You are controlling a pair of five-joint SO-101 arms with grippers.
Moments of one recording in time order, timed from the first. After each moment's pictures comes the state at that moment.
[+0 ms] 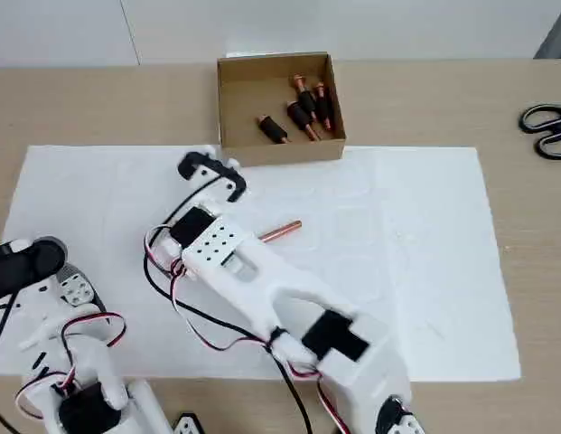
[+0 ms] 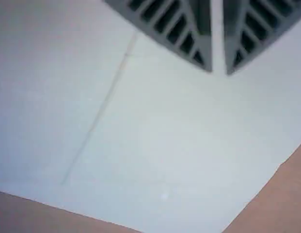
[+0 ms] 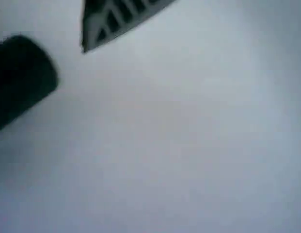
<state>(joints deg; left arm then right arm) -33.9 -103.5 79.0 59.8 1.9 -53.5 24.8 -9.9 64.2 -69.4</state>
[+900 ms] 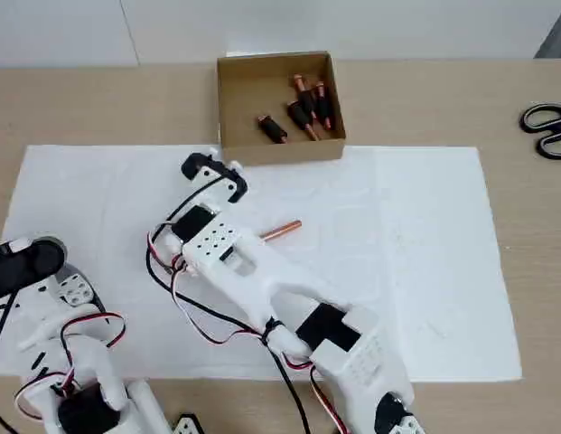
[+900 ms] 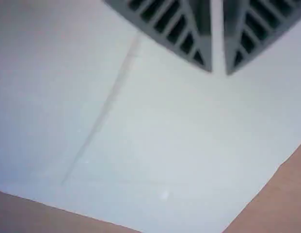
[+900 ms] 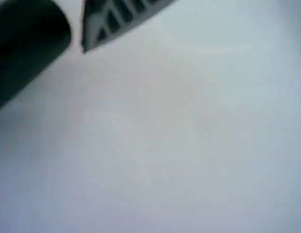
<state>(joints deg) -33.9 -103.5 79.0 59.8 1.9 -51.3 28.5 -12.1 60.2 -69.7</state>
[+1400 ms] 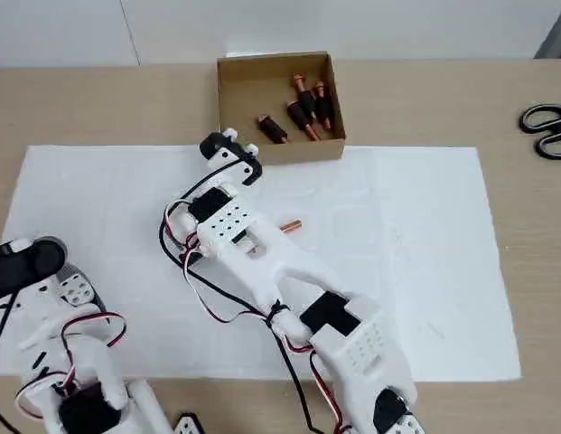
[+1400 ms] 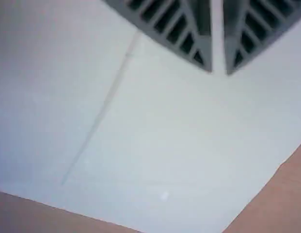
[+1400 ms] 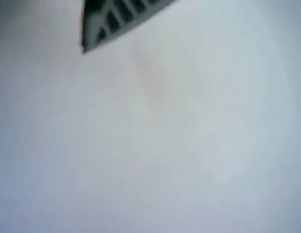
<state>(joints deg) -33.9 -103.5 79.0 59.8 1.9 -46.7 31.6 -15.2 57.3 -69.7</state>
